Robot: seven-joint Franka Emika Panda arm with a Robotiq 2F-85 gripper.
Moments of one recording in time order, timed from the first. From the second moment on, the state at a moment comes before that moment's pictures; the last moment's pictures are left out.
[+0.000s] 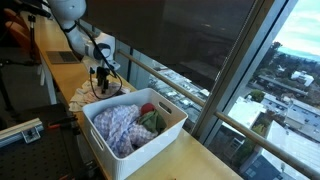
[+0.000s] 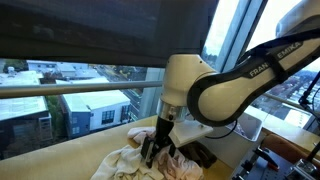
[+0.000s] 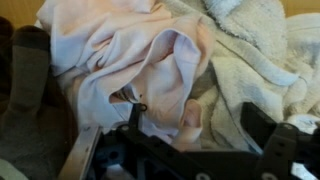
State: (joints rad) arm 0.40 0.72 0.16 -1.79 -0.10 2.44 0.63
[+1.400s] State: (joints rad) arm 0.42 0.76 0.14 -1.75 -0.02 2.44 0.51
